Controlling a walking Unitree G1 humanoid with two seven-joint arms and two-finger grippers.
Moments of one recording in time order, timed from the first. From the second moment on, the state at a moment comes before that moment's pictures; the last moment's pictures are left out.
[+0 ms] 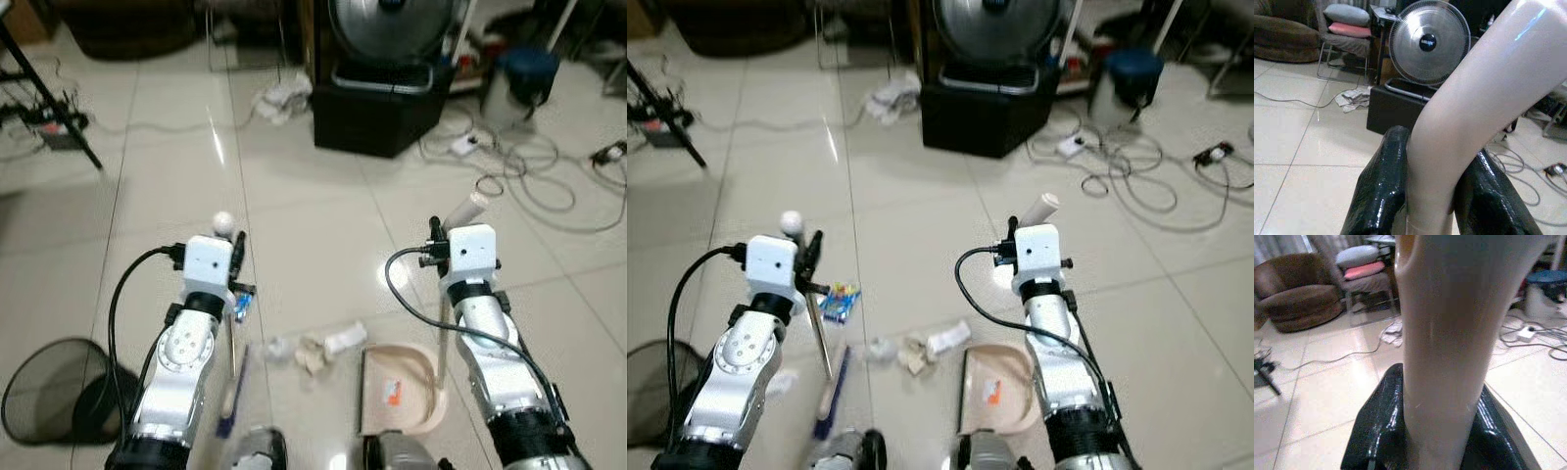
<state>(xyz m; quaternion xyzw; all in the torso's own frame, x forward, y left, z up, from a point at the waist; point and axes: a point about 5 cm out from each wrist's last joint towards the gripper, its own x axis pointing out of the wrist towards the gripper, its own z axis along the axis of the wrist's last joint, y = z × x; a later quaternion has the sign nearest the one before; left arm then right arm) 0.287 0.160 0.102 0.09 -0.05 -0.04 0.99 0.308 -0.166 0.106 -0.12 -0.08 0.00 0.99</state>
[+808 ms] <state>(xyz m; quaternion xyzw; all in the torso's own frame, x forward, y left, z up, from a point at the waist) 0.309 0.120 0.107 0.03 -0.09 -0.10 0.99 0.323 -0.117 0.098 -0.13 -0.13 0.05 0.98</state>
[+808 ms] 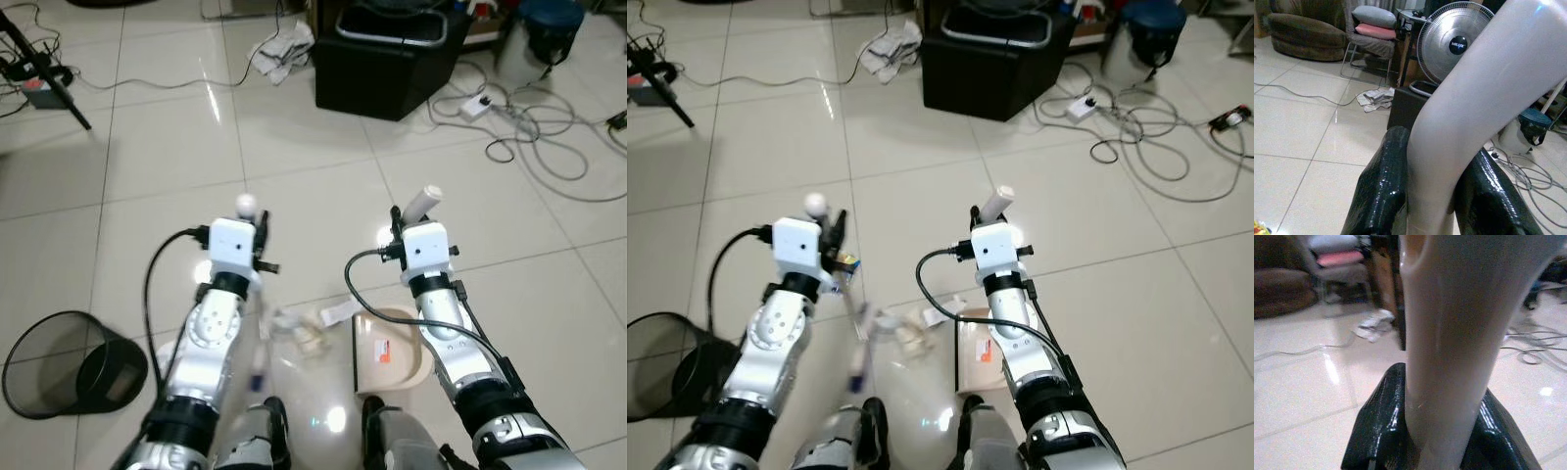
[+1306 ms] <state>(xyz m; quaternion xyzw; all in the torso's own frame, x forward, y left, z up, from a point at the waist) 0.297 0.099 0.118 -0.08 -0.09 -0.16 0.98 0.327 -0.119 0.100 -0.11 -0.14 0.03 0.98</state>
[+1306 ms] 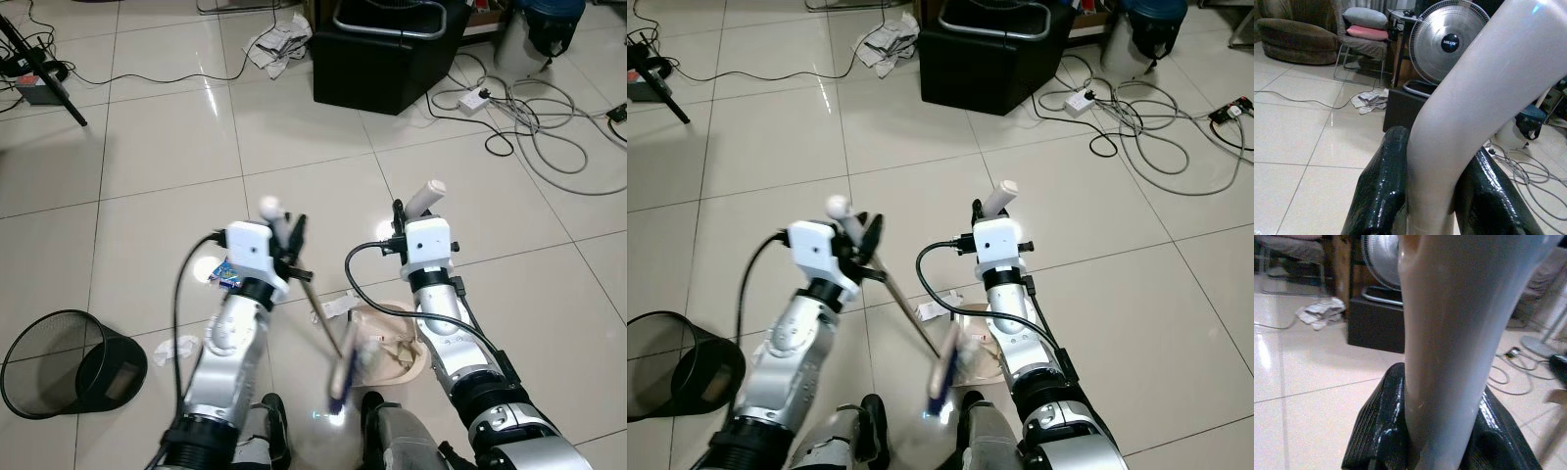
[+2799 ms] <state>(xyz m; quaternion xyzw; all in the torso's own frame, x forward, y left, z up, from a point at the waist) 0.282 0.211 0.119 0.10 -0.06 -0.04 0.99 0.277 -0.179 0.180 0.06 -0.20 -0.03 0.98</state>
